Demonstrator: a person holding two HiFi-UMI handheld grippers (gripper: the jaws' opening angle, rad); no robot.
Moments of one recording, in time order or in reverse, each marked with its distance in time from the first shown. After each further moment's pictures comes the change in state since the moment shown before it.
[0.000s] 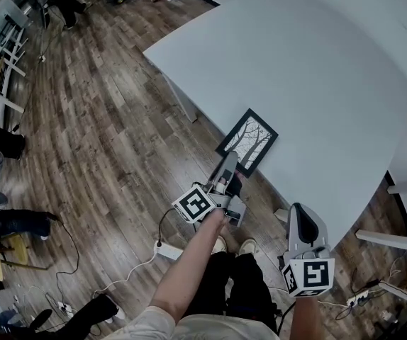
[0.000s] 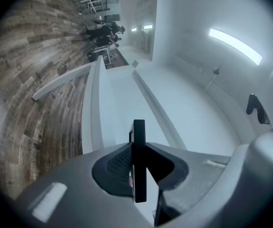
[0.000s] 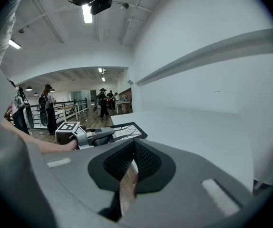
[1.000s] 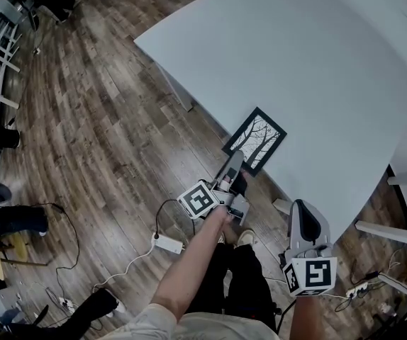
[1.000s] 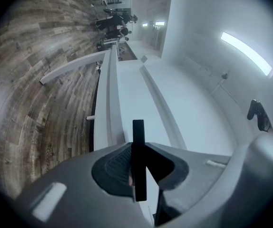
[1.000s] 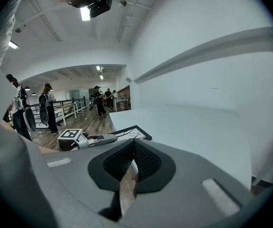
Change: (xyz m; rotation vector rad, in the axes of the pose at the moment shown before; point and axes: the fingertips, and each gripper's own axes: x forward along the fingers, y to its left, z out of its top) left arm -0.004 0.029 -0.040 -0.108 0.055 0.012; right arm -0.003 -0.004 -0.016 0.009 0.027 -0.013
